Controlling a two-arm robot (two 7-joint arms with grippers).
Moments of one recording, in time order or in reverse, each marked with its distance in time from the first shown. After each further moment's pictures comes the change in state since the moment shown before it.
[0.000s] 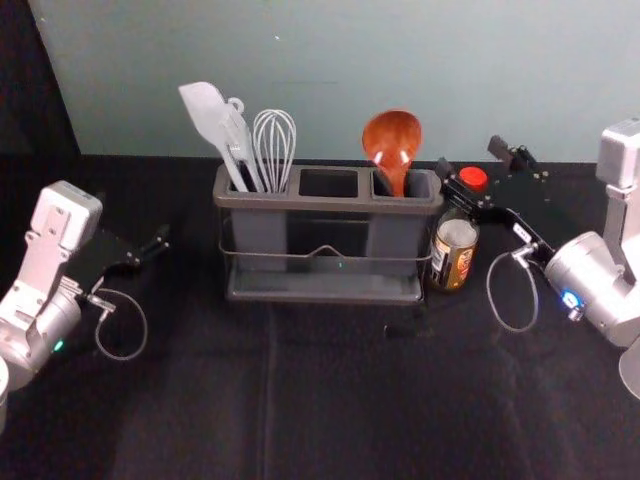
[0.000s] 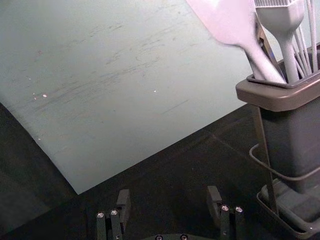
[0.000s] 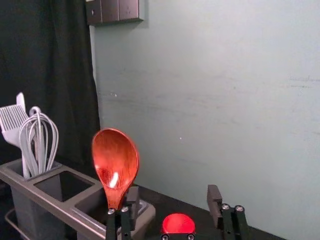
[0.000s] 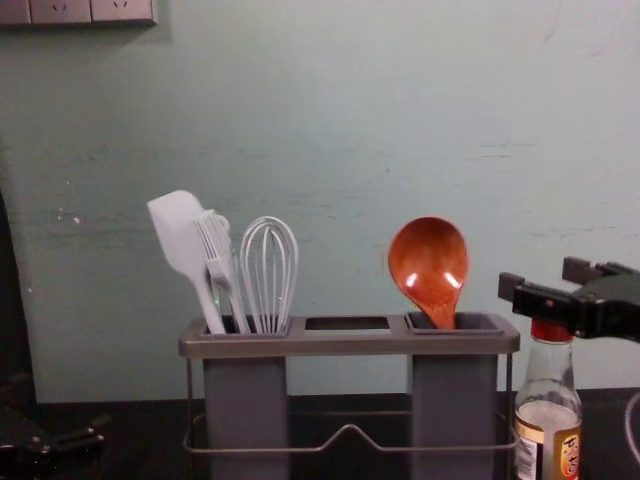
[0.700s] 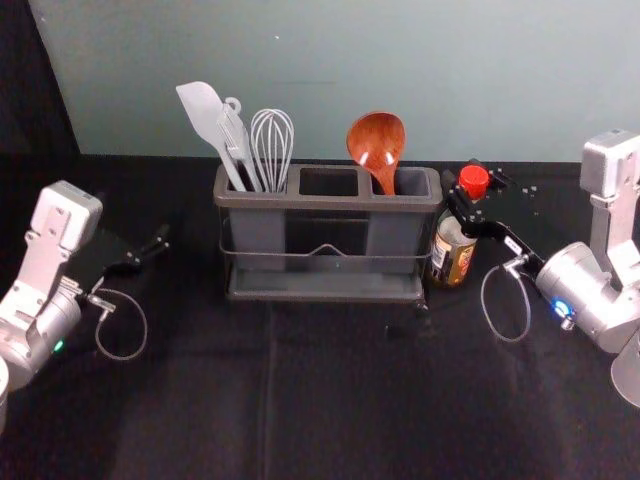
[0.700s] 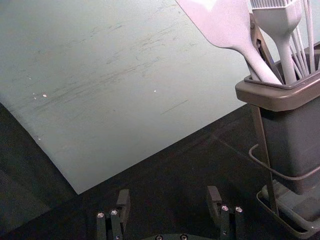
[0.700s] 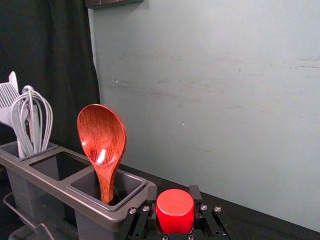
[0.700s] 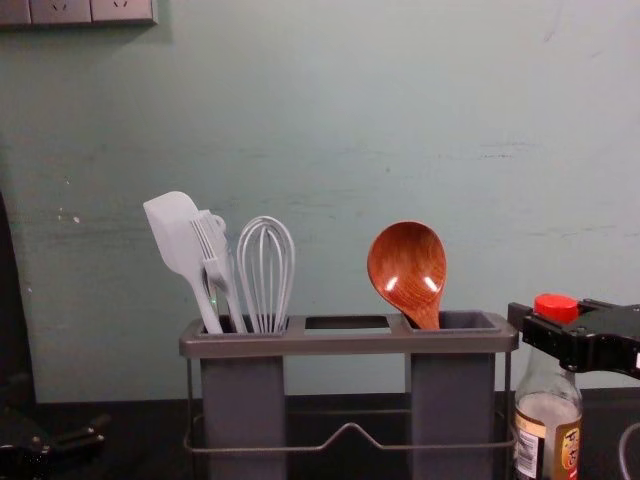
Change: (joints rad) left arm 0.000 0.000 0.000 0.000 0.000 0.000 0.000; right arm 0.026 -0.001 -0.024 0.071 0.006 0.000 0.015
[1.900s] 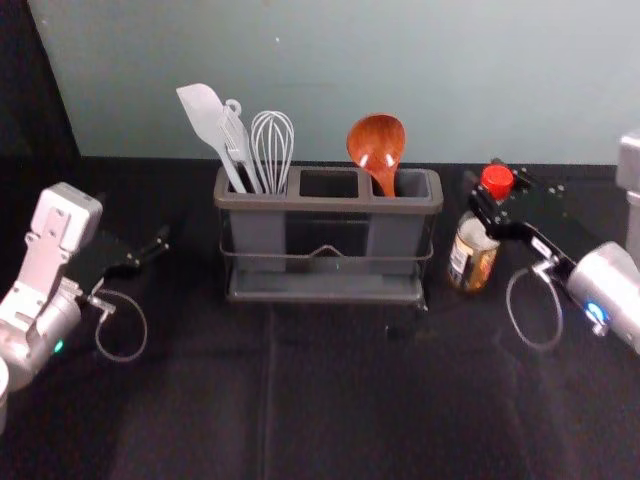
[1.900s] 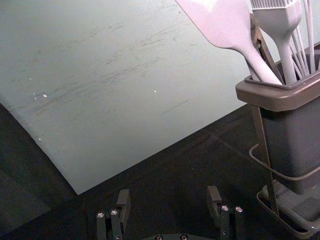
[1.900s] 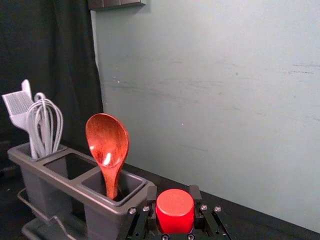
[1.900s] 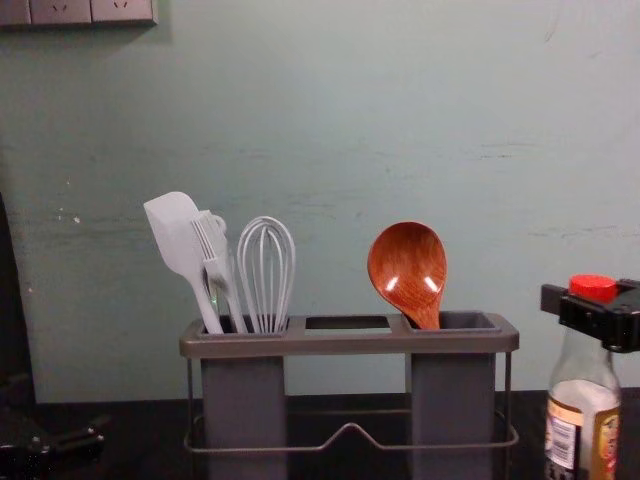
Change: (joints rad) left arm 0.000 0.000 0.000 0.000 0.000 0.000 0.000; right arm -0.069 0.088 0.020 -0.150 0.054 0.076 -0.017
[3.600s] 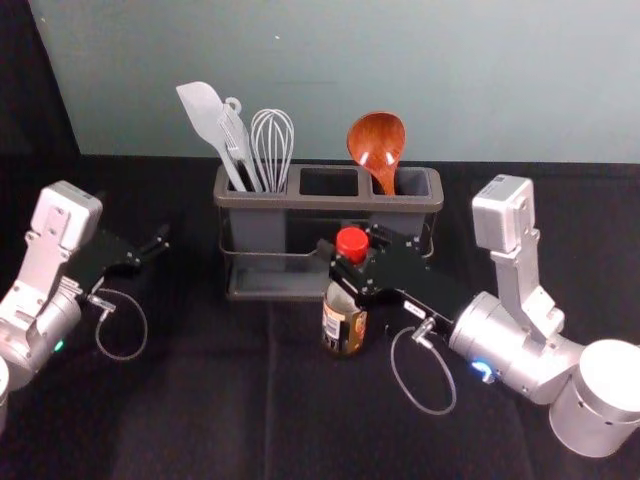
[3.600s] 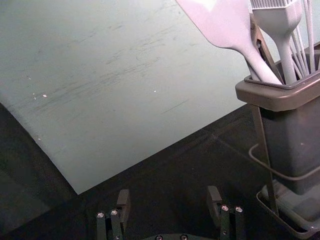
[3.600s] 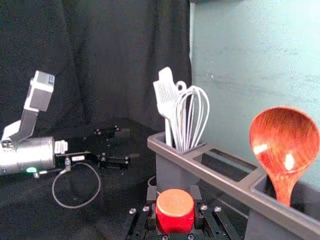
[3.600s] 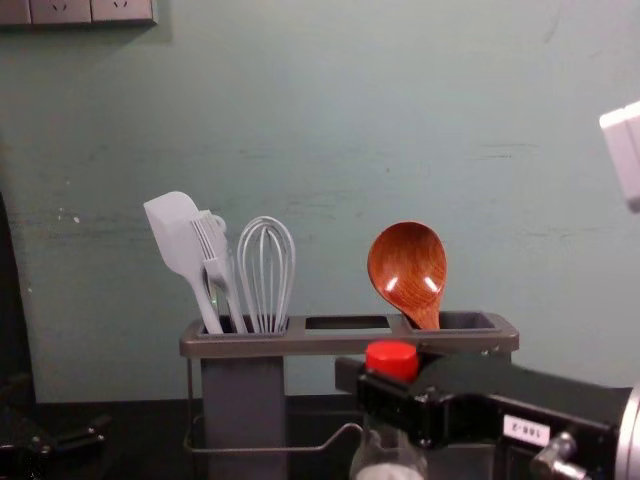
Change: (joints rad) left arm 0.000 0.000 0.000 0.000 0.000 0.000 0.000; right arm -0.007 -0.053 -0.223 -0.052 -0.027 -0.006 0.092
